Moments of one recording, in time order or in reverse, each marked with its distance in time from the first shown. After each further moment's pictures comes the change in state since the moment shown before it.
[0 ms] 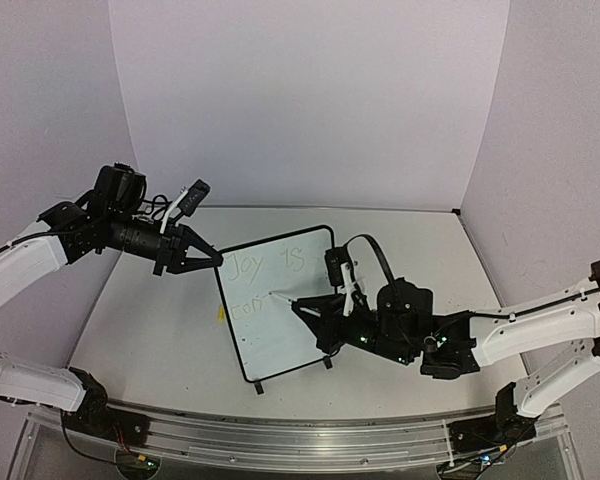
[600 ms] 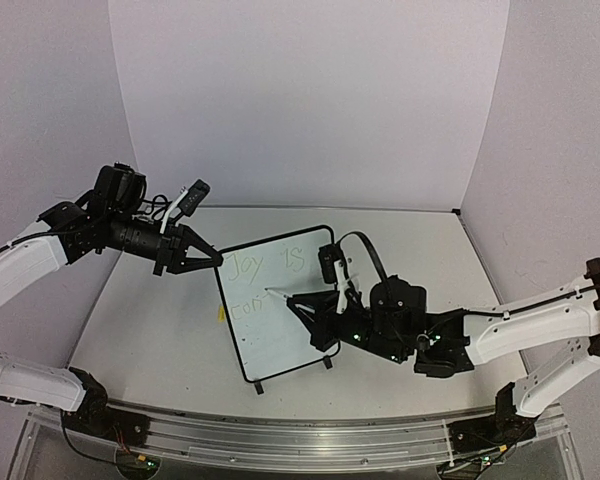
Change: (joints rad) left arm 0.000 0.000 0.000 0.000 0.000 0.000; right arm 0.000 0.036 0.038 0.004 0.020 -0.035
